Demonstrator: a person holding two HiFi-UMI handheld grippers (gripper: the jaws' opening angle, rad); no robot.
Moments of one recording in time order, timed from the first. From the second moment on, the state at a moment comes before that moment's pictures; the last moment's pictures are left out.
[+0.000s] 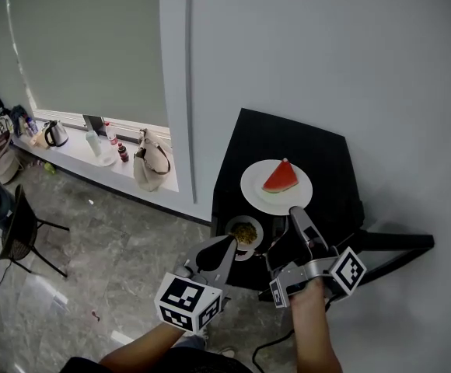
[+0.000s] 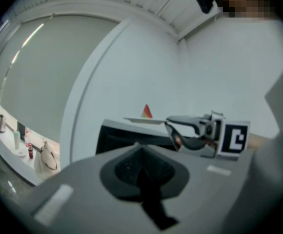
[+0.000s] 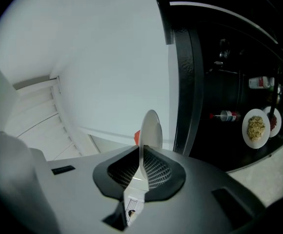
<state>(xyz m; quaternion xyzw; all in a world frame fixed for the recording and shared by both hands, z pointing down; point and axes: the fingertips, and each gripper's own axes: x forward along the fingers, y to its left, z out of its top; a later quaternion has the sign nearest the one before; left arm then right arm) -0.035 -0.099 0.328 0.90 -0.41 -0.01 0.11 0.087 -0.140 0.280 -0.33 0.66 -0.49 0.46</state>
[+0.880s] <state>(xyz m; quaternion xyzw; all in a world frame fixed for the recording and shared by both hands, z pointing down) -0.015 -0.138 0.319 0.92 -0.37 -0.03 0.11 0.094 -0.216 0.273 -0.50 0.68 -0.44 0.31</state>
